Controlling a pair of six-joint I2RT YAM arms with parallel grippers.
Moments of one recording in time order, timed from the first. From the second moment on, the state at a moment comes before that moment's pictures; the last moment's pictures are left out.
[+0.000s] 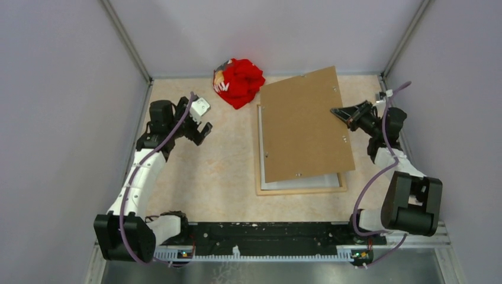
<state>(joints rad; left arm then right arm) -0.05 1.13 0.97 -0.37 0.48 0.62 -0.22 1.33 0.67 0.55 -0.84 1.12</state>
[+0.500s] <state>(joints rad) -0.06 1.19 0.97 -0.37 0.53 0.62 -0.23 1.48 0.66 0.62 -0.85 1.10</state>
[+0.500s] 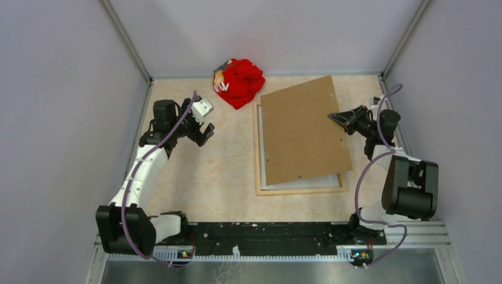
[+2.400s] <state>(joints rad) -0.09 1.20 0.97 -0.38 0.53 0.67 -0.19 1.64 0.58 0.79 -0.82 1.09</state>
